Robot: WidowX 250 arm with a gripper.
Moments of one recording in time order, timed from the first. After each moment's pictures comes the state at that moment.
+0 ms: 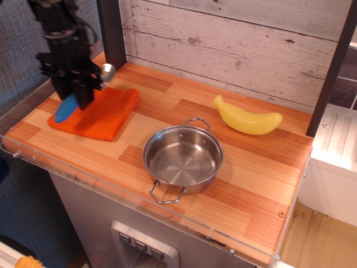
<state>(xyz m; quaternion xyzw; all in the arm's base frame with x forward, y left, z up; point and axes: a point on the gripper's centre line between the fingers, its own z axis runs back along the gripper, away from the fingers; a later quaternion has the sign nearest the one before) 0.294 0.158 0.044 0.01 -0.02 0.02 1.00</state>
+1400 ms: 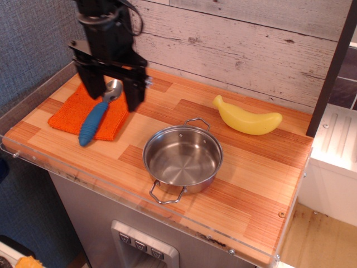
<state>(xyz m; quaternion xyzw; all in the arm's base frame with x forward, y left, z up) 0.275 0.068 0.093 0.00 -0.06 -0.02 1.00</state>
